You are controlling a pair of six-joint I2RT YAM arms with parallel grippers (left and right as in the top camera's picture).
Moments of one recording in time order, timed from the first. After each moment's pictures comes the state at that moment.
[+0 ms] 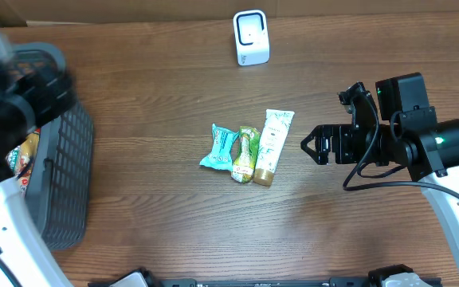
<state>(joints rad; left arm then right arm) 0.52 1.39 1.90 -1.32 0.26 -0.20 0.21 1.29 1.33 -1.16 -0.45 0.17</state>
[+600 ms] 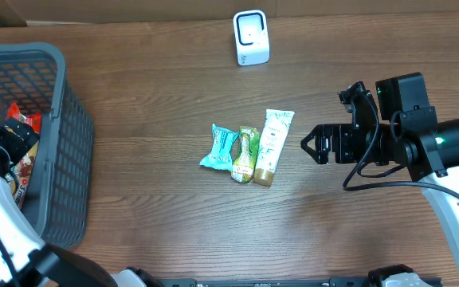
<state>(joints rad) 0.82 1.52 1.30 -0.69 0.19 -0.14 0.21 1.29 1.33 -1.15 -0.45 0.17</state>
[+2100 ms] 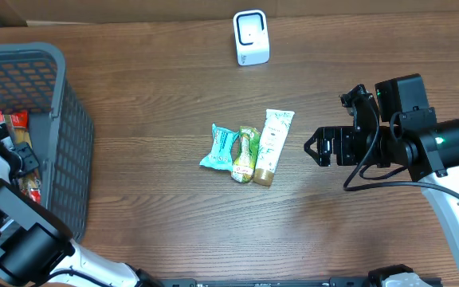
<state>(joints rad) 0.82 1.94 1.34 -0.55 0.02 0.25 0.21 1.29 1.33 -1.19 -0.40 0.17</state>
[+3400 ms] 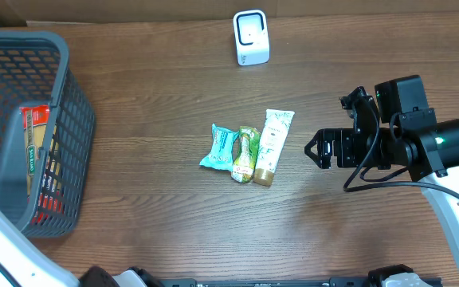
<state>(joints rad) 0.74 1.49 1.86 -0.84 0.20 -0.13 0.21 1.29 1.33 -1.21 -0.40 0.17</state>
